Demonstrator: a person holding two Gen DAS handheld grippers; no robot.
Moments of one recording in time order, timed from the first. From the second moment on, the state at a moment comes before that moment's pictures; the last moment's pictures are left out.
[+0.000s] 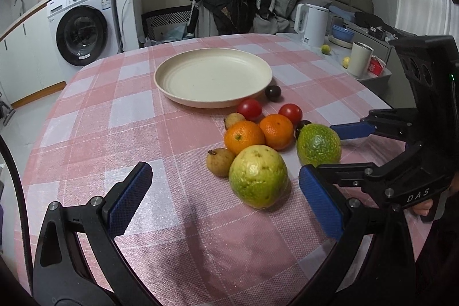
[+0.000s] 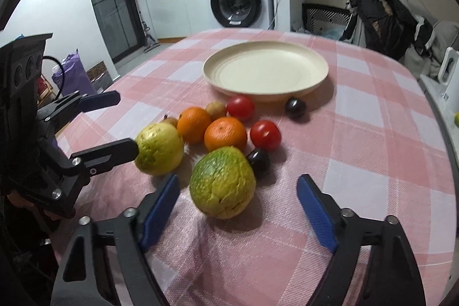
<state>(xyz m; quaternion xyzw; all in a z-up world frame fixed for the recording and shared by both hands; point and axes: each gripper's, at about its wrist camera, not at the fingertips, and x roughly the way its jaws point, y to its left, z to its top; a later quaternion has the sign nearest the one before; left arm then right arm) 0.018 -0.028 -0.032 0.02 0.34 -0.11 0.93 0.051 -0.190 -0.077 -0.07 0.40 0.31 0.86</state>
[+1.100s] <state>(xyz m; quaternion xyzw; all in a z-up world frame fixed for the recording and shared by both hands) 0.033 -0.047 -0.051 0.00 0.41 -0.17 0.89 0.052 -0.182 -0.084 -0.05 0.43 0.34 0.84</state>
